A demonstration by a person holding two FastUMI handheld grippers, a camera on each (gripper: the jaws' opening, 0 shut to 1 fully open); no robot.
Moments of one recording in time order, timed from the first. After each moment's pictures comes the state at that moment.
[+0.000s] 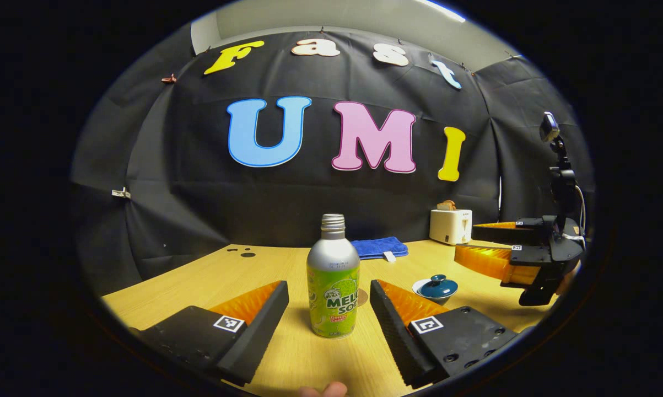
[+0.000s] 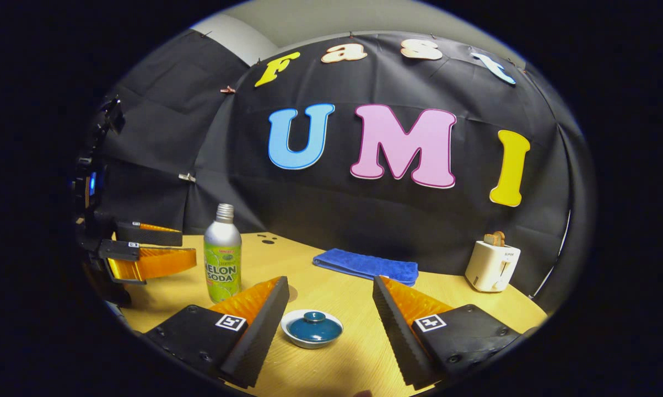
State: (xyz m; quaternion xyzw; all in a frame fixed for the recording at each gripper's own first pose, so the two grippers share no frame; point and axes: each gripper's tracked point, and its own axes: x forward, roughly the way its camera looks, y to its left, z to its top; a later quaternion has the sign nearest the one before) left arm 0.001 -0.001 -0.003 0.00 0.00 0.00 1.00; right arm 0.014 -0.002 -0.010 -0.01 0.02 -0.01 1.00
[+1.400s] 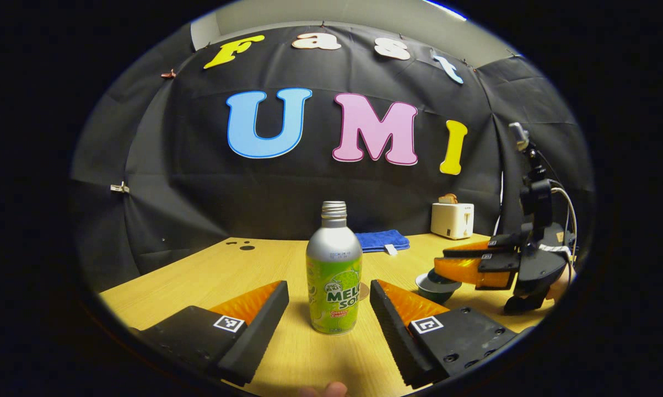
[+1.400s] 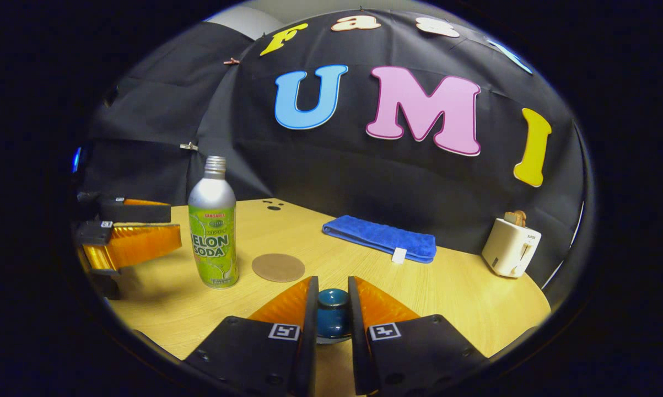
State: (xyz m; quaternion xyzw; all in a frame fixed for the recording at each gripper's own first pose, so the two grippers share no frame) left arm 0.011 -0.002 -0.022 0.00 0.03 0.00 1.00; right arm 0.042 0.012 -0.048 -0.01 0.08 0.01 1.00
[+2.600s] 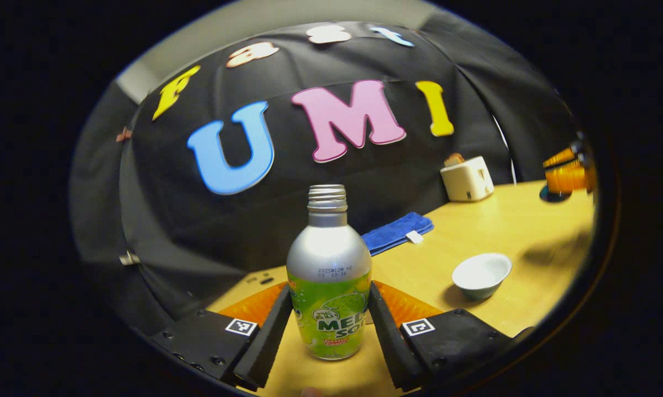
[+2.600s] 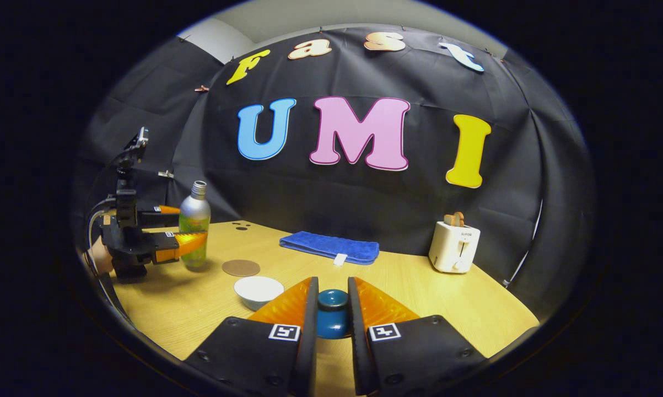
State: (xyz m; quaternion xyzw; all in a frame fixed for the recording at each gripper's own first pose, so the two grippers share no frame) left arm 0.071 -0.006 0.003 0.26 0.02 0.05 0.97; right arm -0.064 -0.092 -0.024 0.02 0.04 -0.07 1.00
